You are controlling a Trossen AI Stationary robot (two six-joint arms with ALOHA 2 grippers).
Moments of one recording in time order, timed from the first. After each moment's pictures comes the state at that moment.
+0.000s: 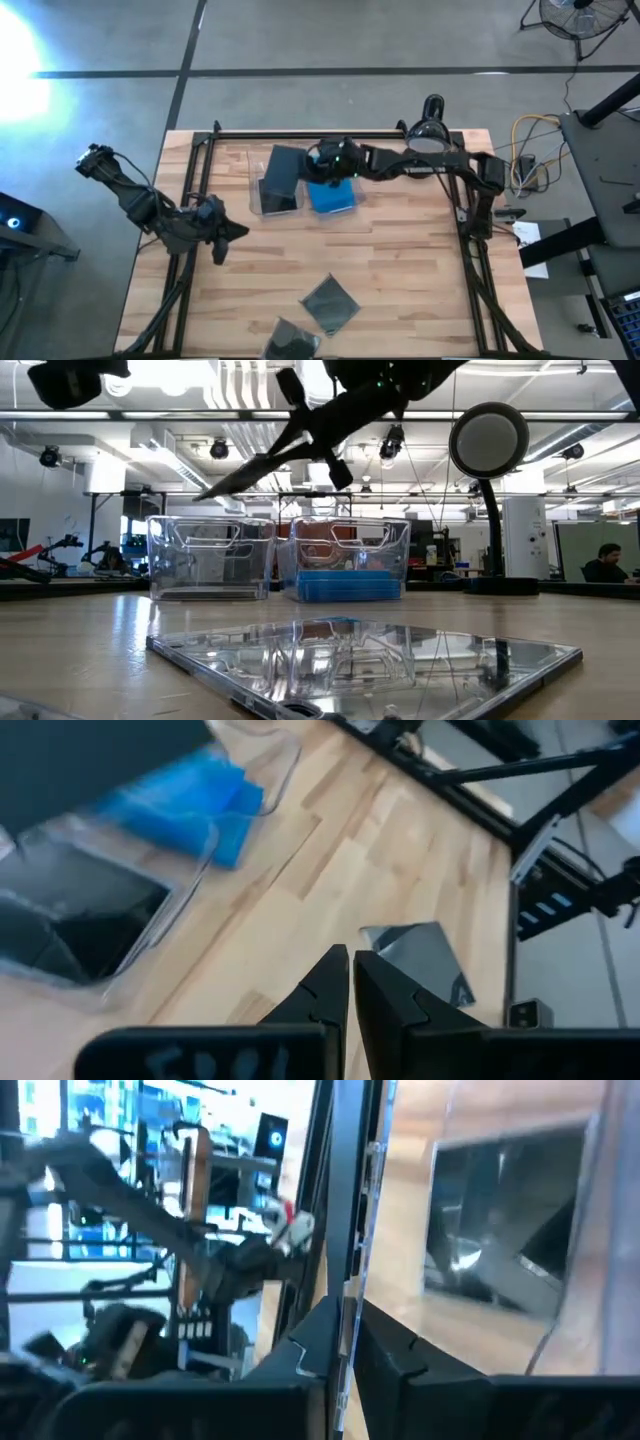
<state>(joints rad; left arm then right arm) -0.64 0.78 0.86 -0.77 -0.63 -1.02 -0.23 1.86 1.45 -0.05 -0.11 1.31</state>
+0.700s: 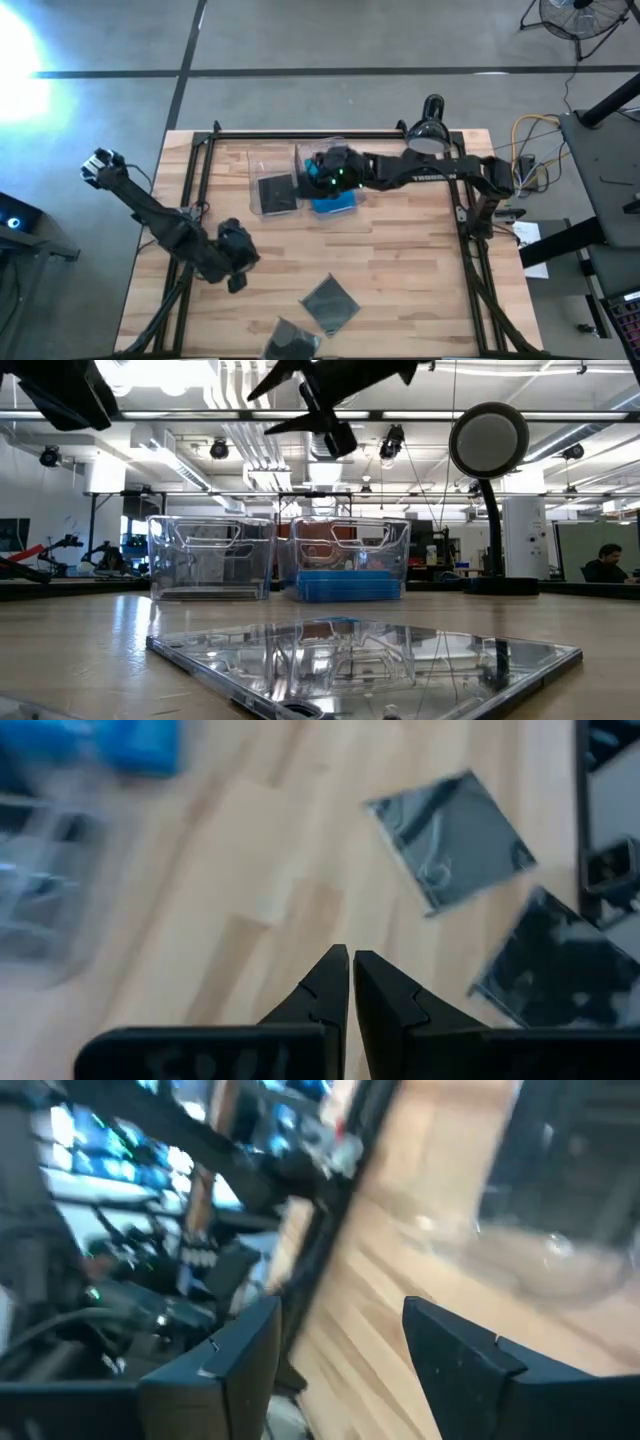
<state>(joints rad) -0.66 1.09 0.86 -0.69 -0.43 -0.86 -0.12 1.81 1.49 -0.15 -0.16 1.21</state>
